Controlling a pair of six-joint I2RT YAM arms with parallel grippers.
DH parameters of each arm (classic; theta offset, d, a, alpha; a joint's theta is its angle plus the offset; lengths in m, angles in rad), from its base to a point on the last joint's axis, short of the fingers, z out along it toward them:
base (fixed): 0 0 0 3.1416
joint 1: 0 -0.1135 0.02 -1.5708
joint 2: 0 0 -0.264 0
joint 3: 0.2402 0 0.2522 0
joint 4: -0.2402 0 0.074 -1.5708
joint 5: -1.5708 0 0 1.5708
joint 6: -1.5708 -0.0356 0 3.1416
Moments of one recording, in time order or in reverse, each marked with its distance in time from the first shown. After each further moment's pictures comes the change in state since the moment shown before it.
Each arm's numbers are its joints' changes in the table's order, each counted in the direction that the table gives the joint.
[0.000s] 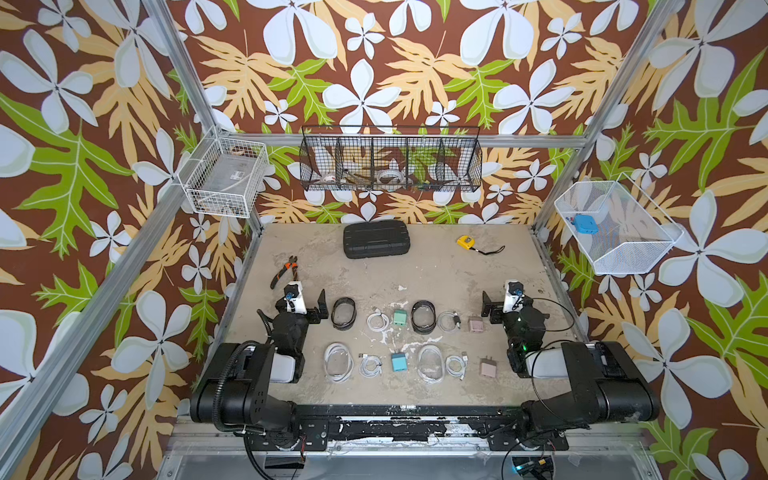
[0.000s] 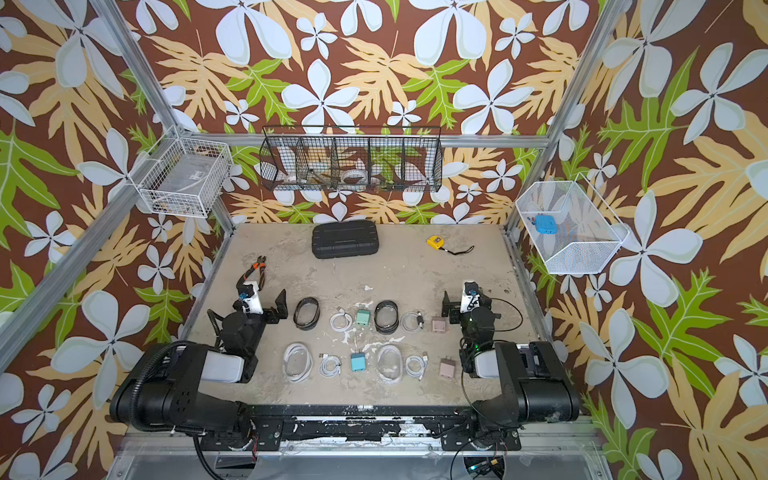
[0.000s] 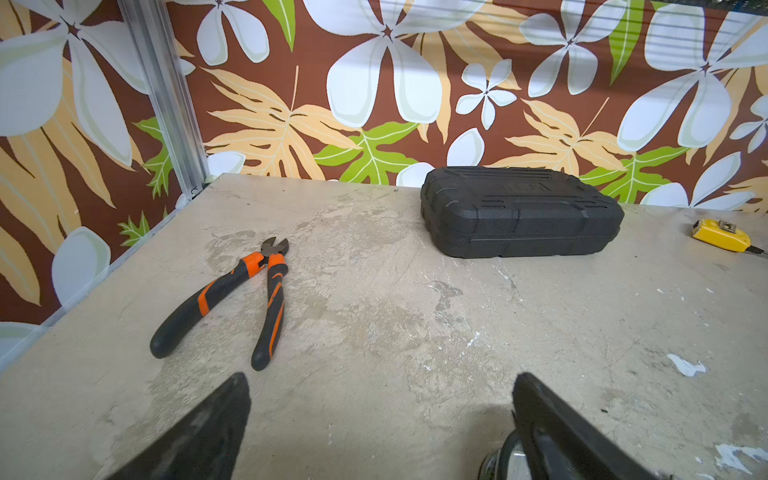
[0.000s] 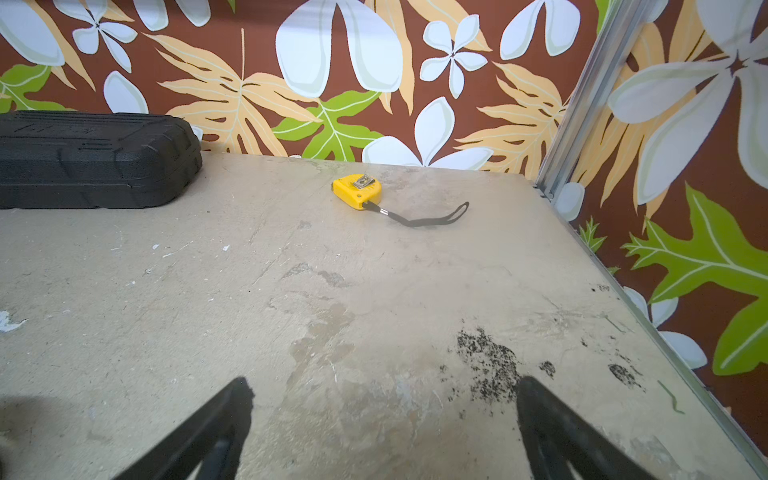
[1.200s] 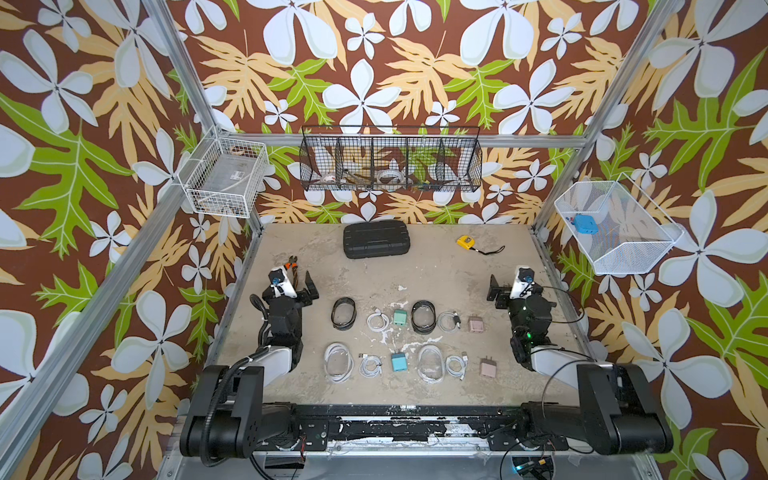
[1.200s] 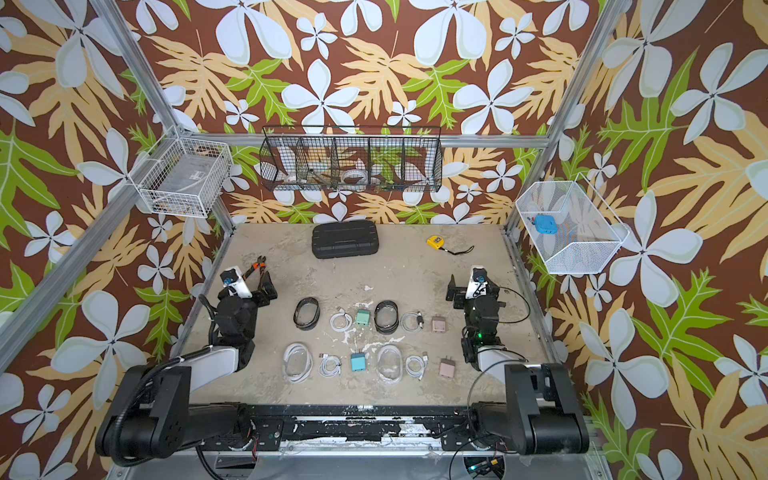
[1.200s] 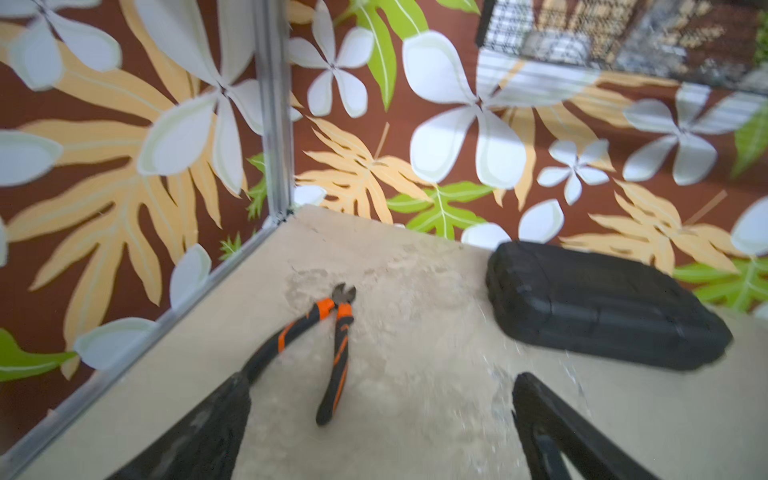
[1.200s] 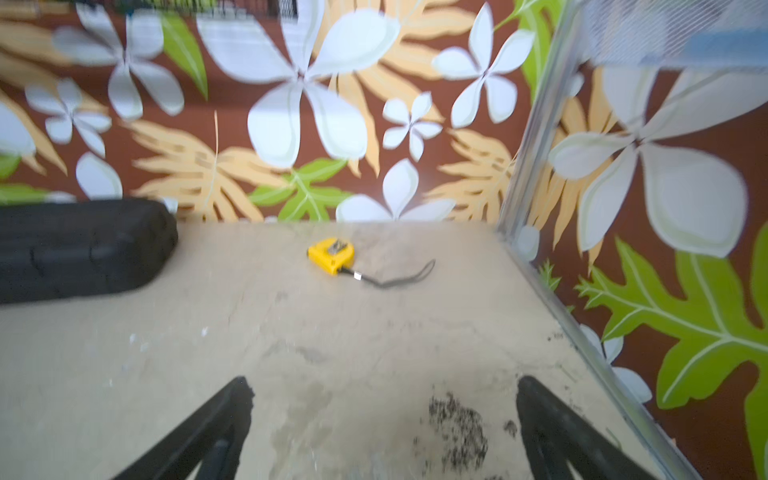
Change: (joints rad) left arm 0.000 0.181 0.230 -0.389 0.279 0.091; right arm -0.002 0.218 0.159 -0.272 -0.129 -0.091
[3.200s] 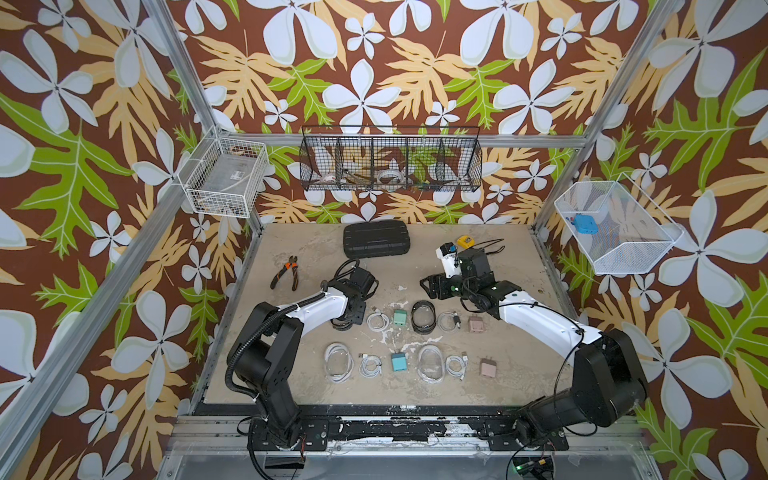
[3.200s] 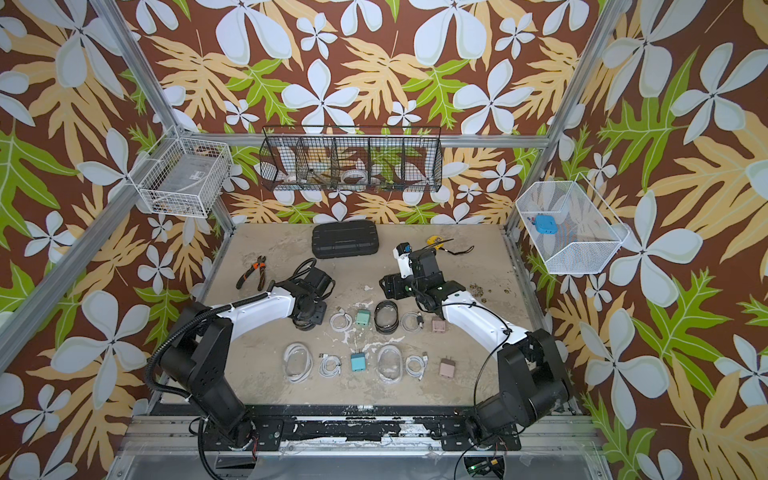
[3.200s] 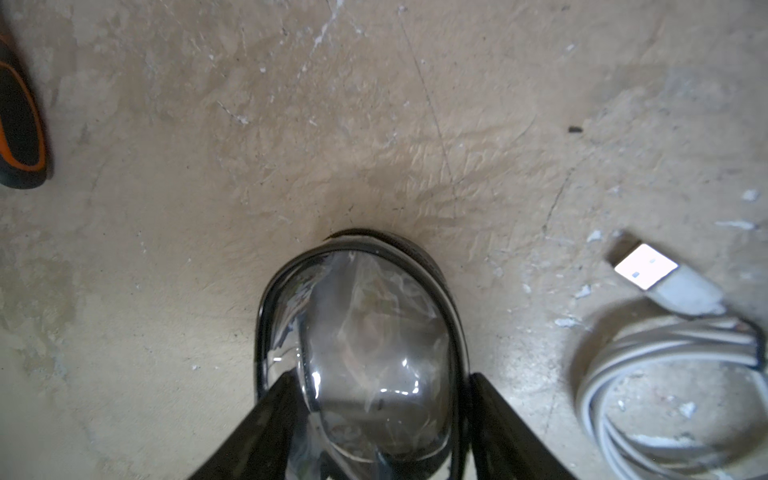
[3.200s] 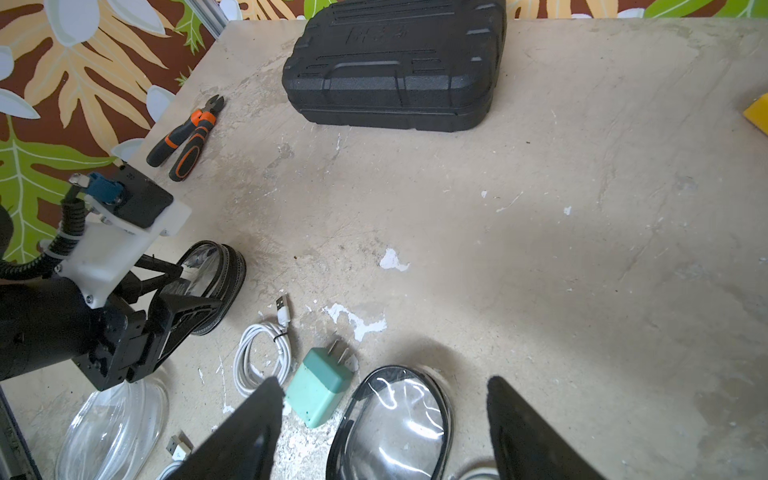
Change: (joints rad) left arm 0.483 -0.442 0.668 -1.419 0.035 0.122; right arm -0.434 -0.252 0.658 -0.984 0.361 -0.190
